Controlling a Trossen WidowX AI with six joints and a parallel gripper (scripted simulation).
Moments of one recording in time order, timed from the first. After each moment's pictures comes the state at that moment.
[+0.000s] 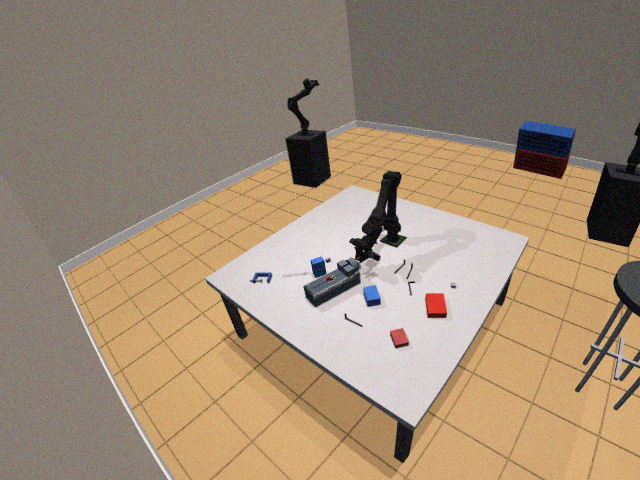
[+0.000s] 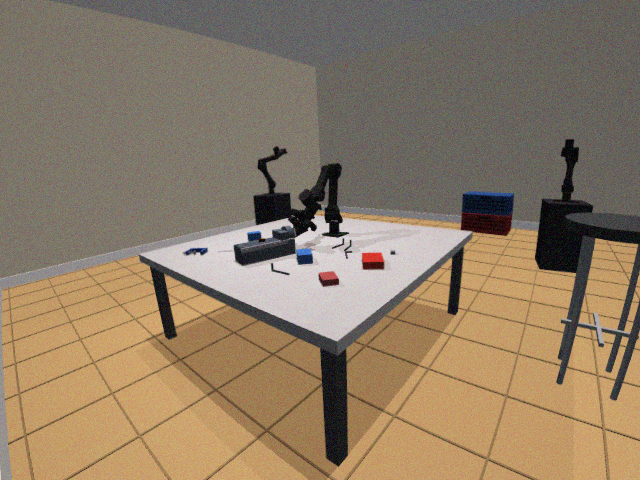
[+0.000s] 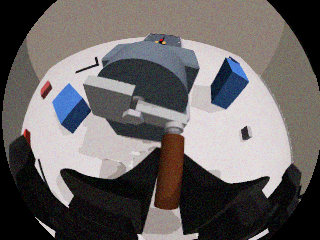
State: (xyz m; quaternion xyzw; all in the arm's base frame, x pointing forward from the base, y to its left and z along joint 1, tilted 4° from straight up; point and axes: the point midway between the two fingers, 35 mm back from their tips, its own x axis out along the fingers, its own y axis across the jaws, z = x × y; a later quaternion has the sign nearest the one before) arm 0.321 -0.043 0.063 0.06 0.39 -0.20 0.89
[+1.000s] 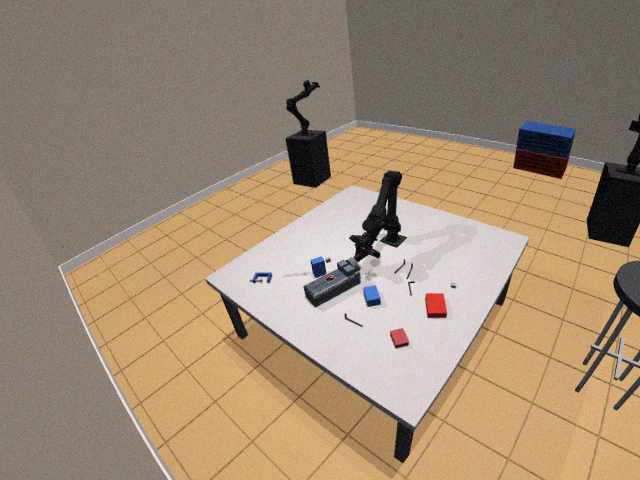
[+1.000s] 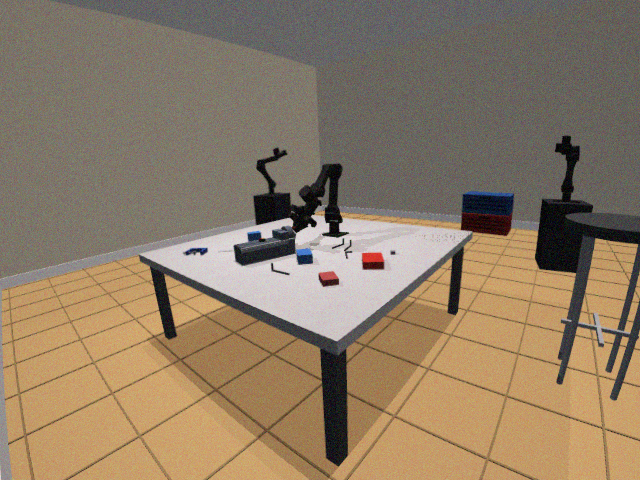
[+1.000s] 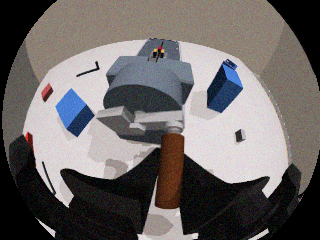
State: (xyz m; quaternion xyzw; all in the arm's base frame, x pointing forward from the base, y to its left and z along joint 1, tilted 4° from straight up) arm 0.323 -0.041 0.084 0.06 0.40 -0.21 0.89
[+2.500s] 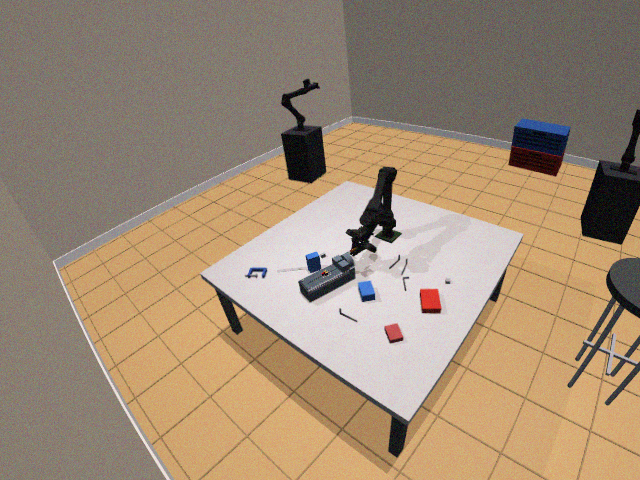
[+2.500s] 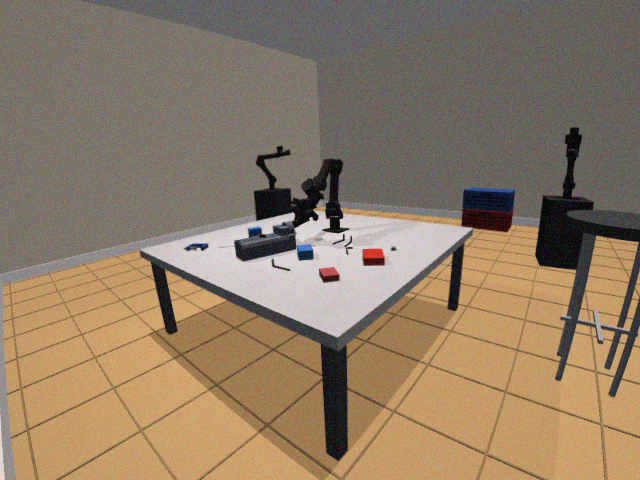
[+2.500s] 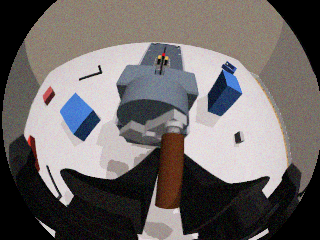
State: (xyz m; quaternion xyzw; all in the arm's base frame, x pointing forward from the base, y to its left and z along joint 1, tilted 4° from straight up) arm 0.328 -0.030 0.097 0.06 0.39 -0.22 0.89
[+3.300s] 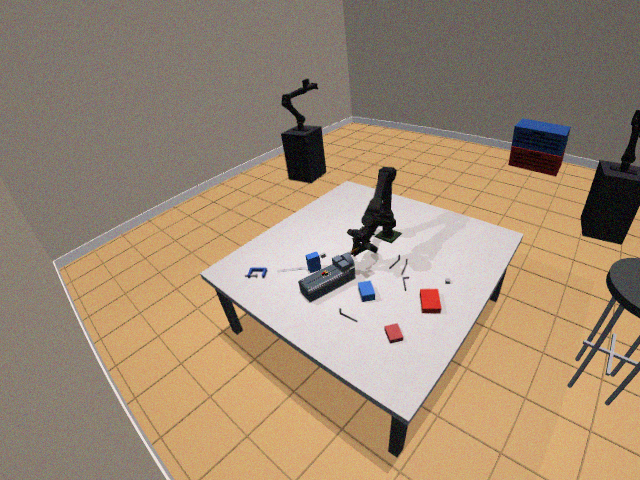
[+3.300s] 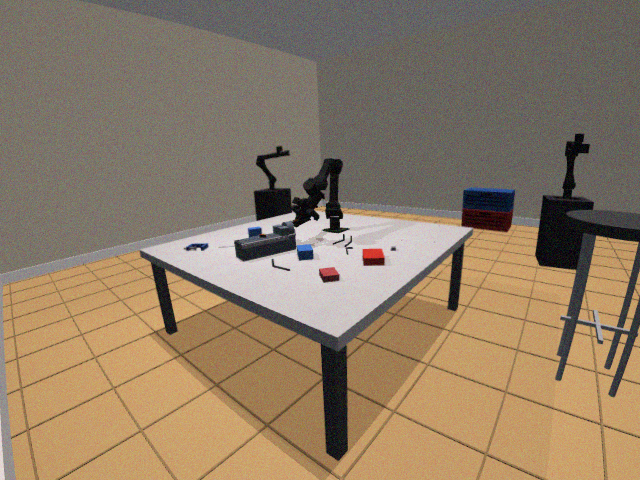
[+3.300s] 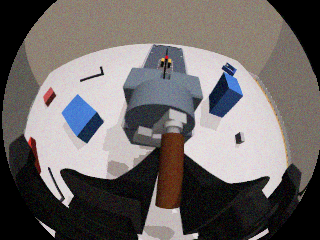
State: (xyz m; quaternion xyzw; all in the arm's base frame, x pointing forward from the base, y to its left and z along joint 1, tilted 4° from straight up) arm 0.332 -0.023 0.100 0.06 0.39 -0.22 0.89
